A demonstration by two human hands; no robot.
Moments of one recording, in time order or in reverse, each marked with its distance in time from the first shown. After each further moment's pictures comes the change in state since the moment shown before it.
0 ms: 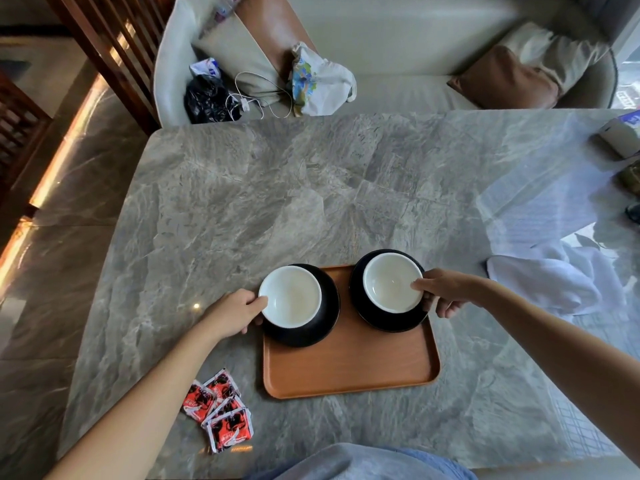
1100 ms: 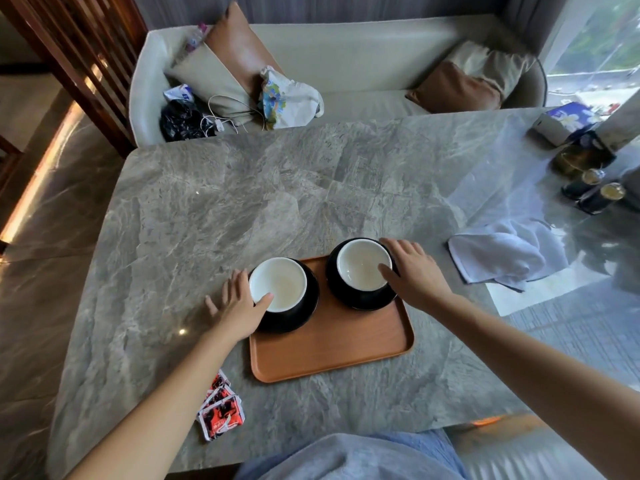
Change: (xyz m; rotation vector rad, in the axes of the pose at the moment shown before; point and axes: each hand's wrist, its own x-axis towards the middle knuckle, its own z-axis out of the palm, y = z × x) left_hand -0.010 0.020 0.048 0.174 0.228 -0.004; right_hand -0.045 0.015 0.056 -0.333 0.839 -0.511
